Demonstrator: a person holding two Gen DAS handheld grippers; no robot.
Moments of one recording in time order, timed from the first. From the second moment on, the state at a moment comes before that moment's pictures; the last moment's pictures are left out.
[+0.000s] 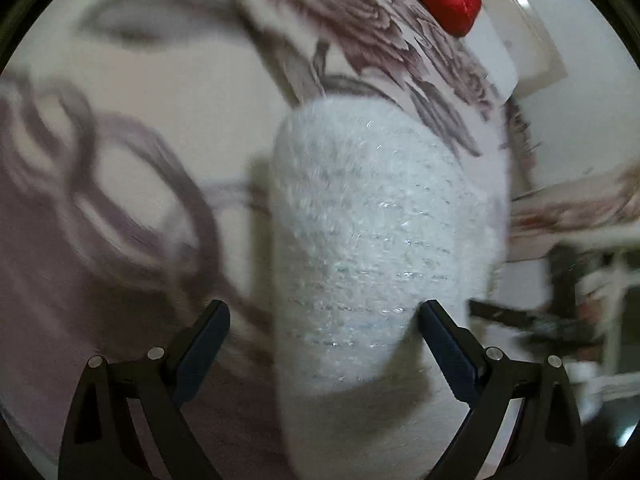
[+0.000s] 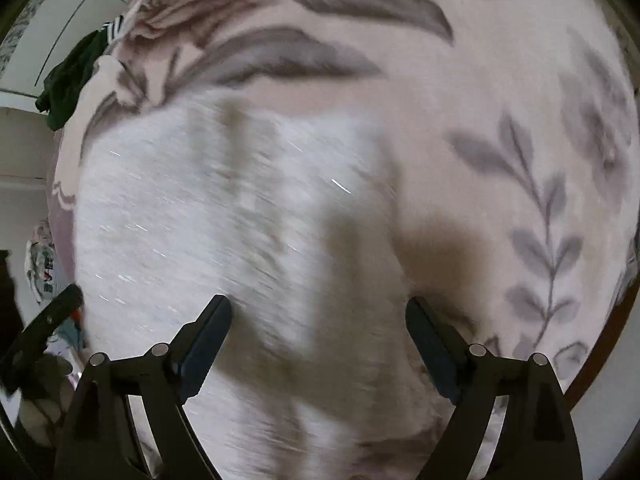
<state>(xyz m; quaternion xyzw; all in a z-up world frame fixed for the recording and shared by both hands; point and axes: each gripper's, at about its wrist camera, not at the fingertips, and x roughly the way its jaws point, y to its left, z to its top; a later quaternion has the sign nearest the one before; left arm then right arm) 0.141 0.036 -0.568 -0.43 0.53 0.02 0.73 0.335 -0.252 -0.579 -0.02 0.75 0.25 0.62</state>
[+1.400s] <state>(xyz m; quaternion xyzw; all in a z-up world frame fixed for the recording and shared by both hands) 0.510 0.083 -0.492 -0.28 0.48 -0.21 0.80 0.515 -0.208 -0.557 0.38 0.62 0.30 0.62</state>
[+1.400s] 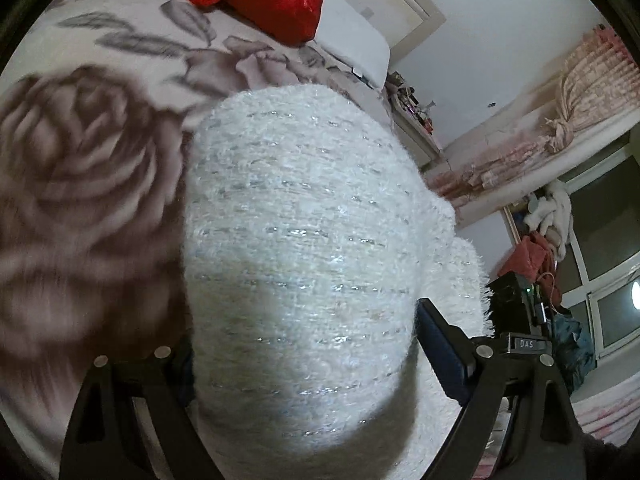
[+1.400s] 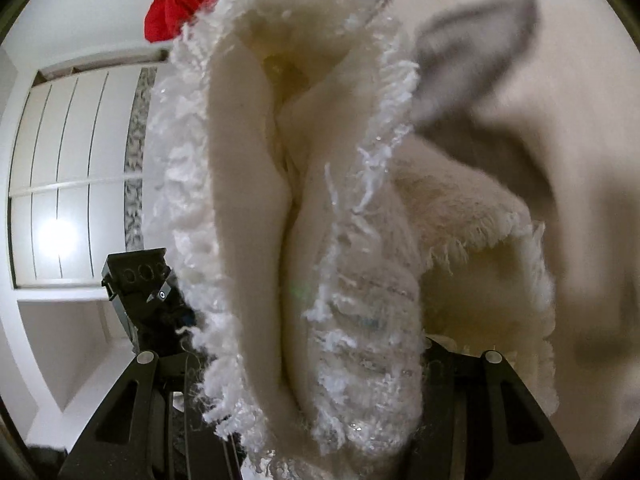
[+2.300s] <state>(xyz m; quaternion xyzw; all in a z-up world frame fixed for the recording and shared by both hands) 0.596 0.080 -0.523 -0.08 0.52 -0.10 0.85 0.580 -0.181 -0.502 0.12 0.62 0.00 0.78</state>
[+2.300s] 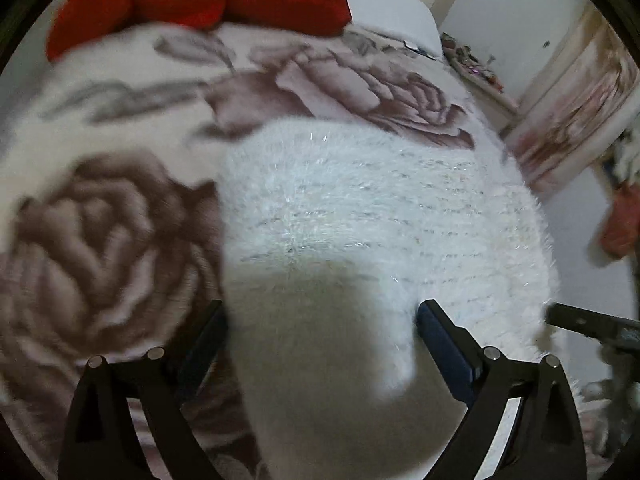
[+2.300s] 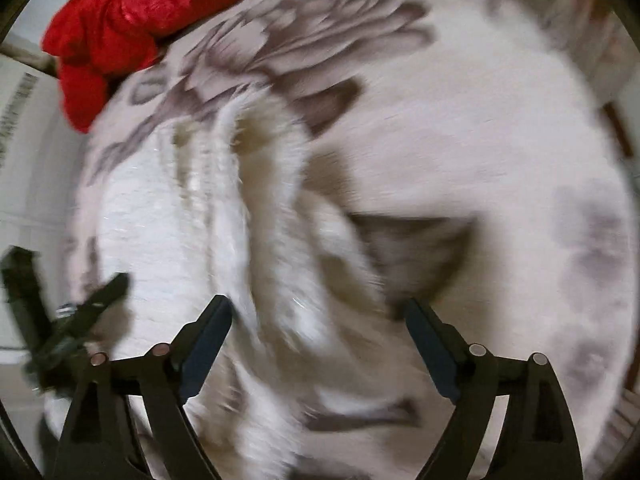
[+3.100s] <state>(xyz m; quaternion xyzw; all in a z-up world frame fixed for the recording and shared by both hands) 0.354 0.039 -0.280 -0.05 0.44 -0.01 0.90 0.343 -0.169 -0.266 -0.04 0.51 -0.07 0.86</state>
